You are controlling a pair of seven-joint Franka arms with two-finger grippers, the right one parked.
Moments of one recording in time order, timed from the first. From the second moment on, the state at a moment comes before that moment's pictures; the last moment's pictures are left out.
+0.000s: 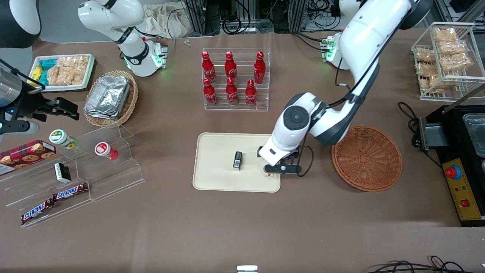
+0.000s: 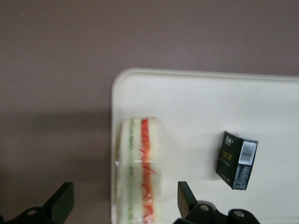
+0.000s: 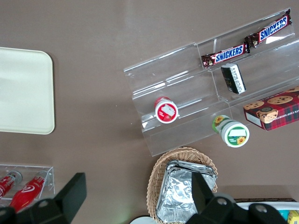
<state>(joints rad) -0.22 0.55 -0.41 -1.62 0.25 2.23 -0.73</state>
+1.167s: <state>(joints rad) -0.01 0.09 -0.10 -1.38 -0.02 1.35 -0.13</state>
